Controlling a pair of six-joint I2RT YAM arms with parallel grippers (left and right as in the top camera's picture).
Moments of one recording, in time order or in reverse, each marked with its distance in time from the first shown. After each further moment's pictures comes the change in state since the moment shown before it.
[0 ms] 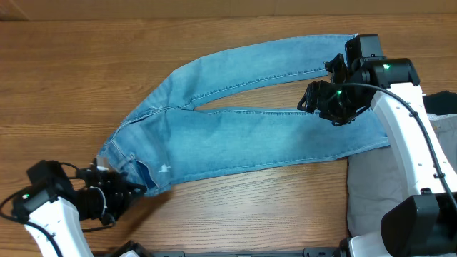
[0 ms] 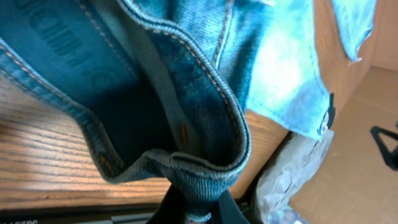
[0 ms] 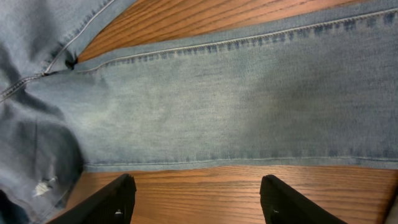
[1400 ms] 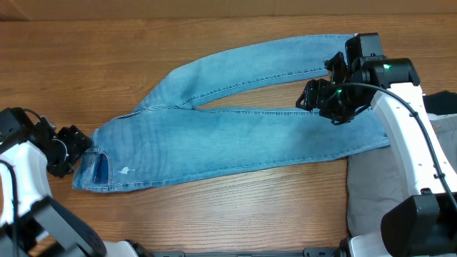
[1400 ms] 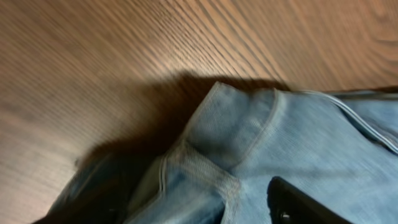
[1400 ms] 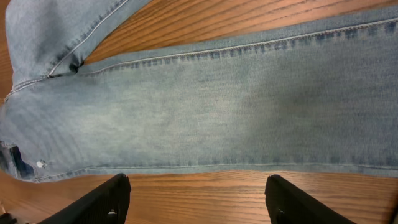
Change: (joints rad) left arm 0.000 0.510 0.316 0.561 -0.448 -0.181; right arm 0.000 0.000 0.000 0.019 -0.010 0.001
